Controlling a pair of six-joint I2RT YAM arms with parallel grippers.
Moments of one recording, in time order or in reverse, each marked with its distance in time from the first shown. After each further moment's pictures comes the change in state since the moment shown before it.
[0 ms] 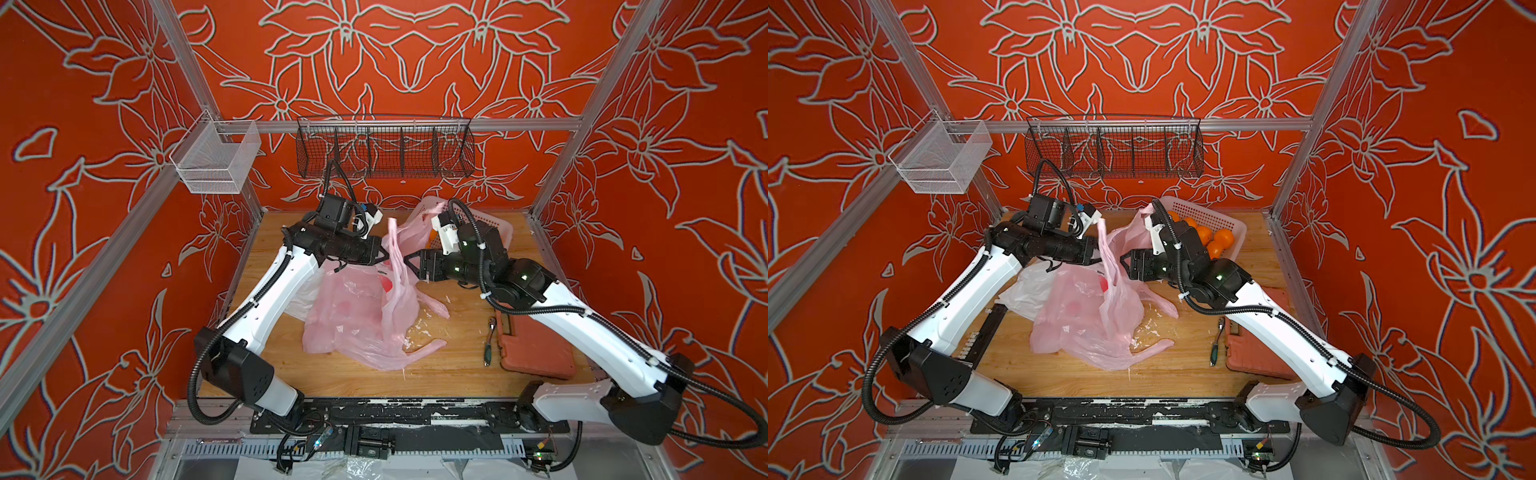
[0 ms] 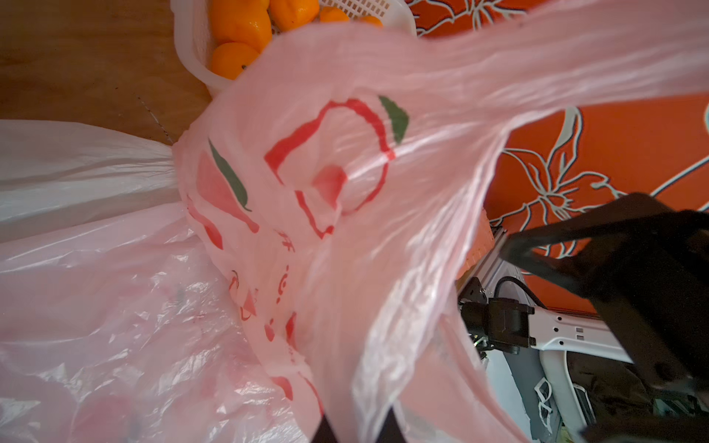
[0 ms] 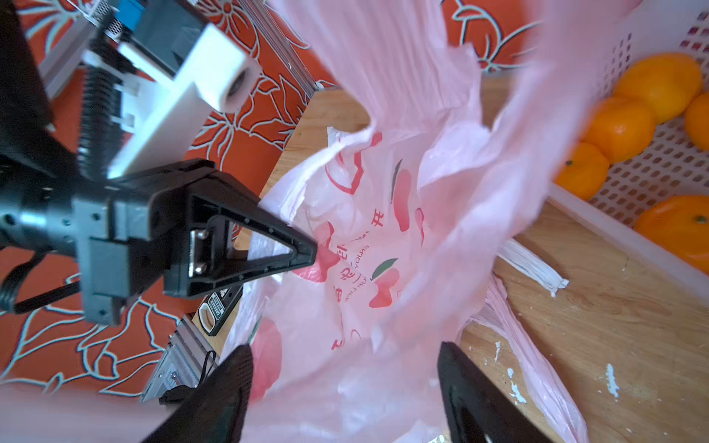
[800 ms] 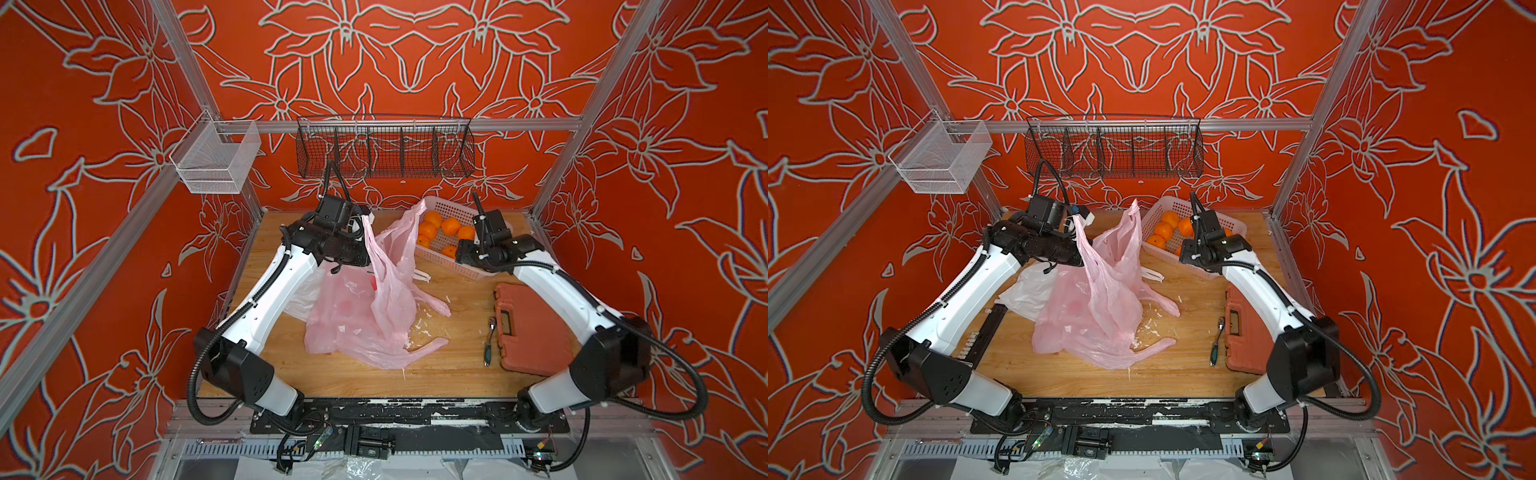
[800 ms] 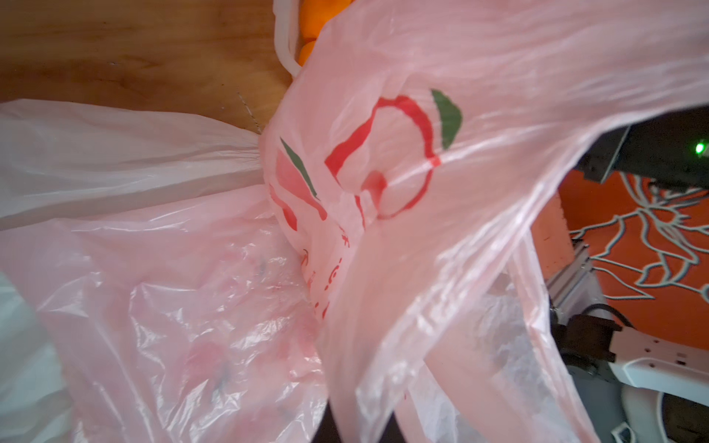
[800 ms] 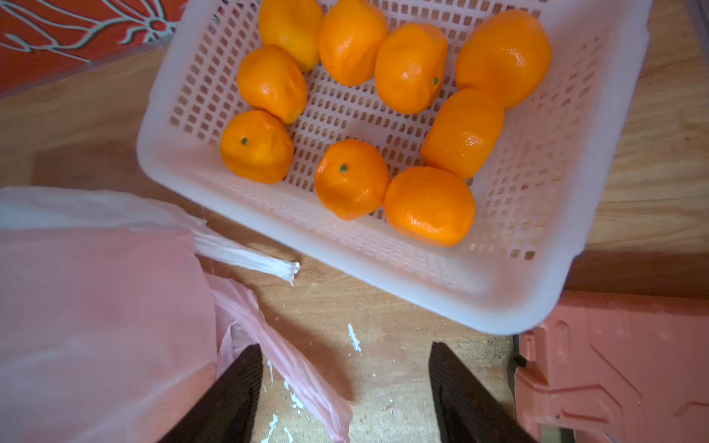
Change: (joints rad) left arm -0.029 0.010 0.046 -0.105 -0.253 0.058; right arm -0.437 0.321 0.038 -0.196 0.150 -0.035
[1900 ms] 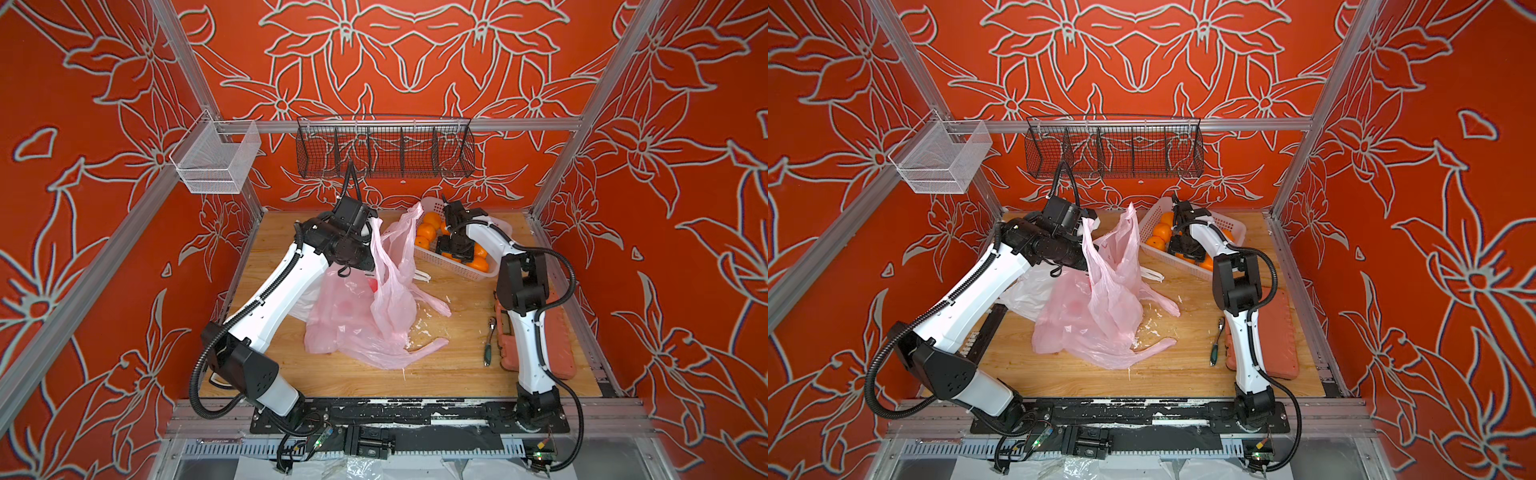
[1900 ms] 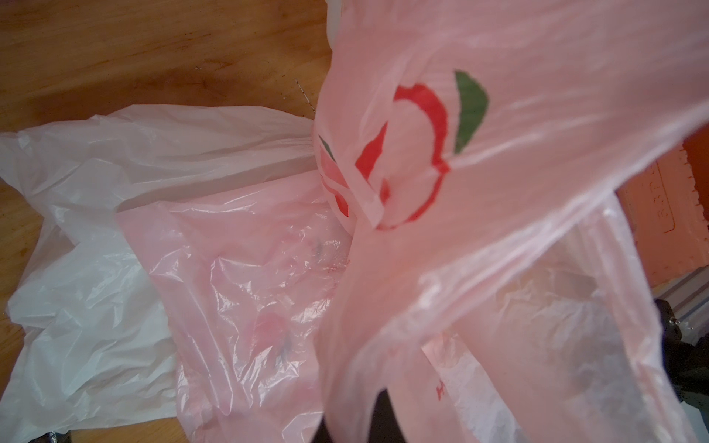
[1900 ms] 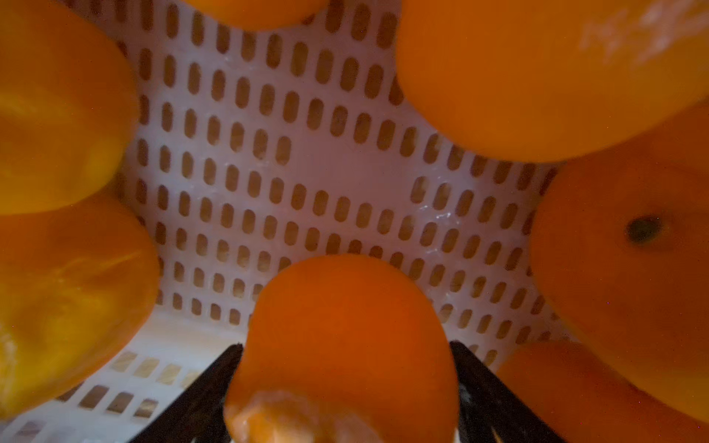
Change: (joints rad) left arm -0.080 0.034 0.056 -0.092 -0.224 0.028; right arm -0.048 0.767 0.652 -0.298 -0.055 0.005
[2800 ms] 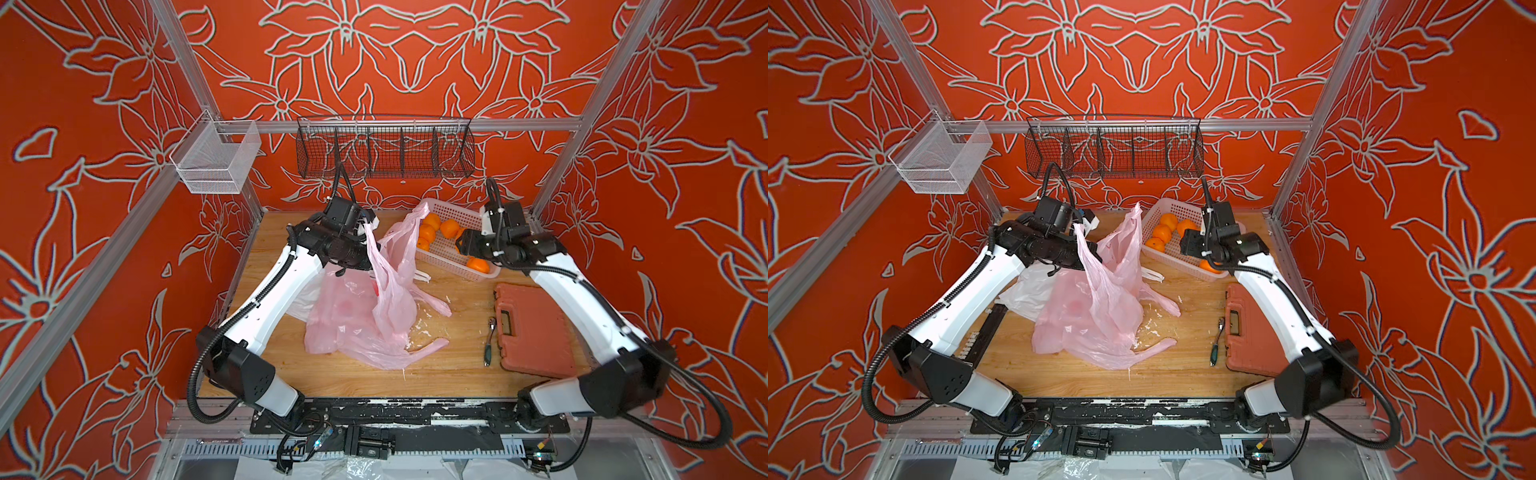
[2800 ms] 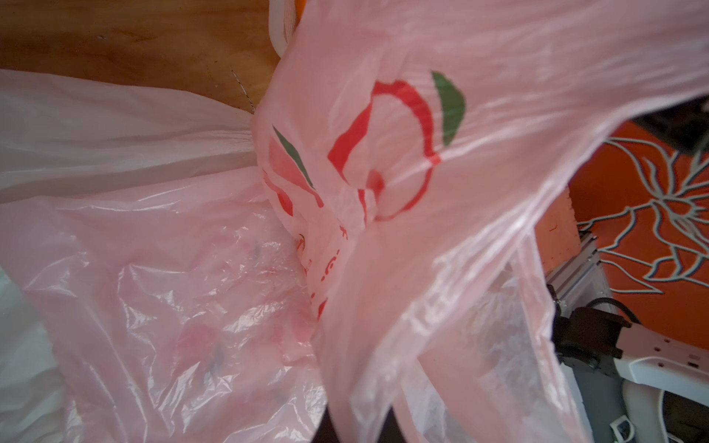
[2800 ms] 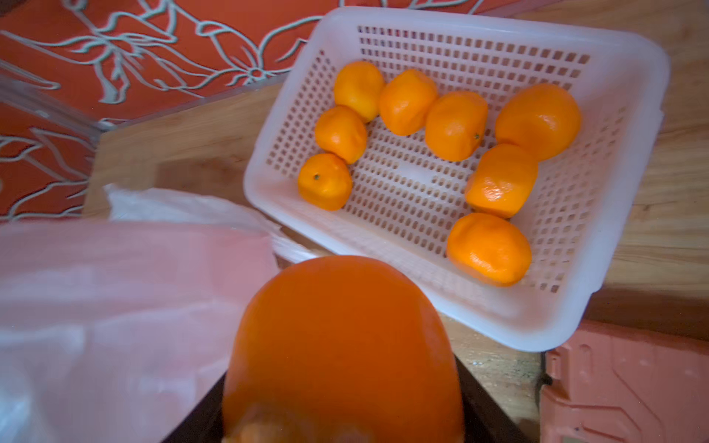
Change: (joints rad) left arm 0.055 -0.035 -0.062 0.076 0.251 -0.080; right arm 0.088 -0.985 -0.686 0.314 -0.092 -0.051
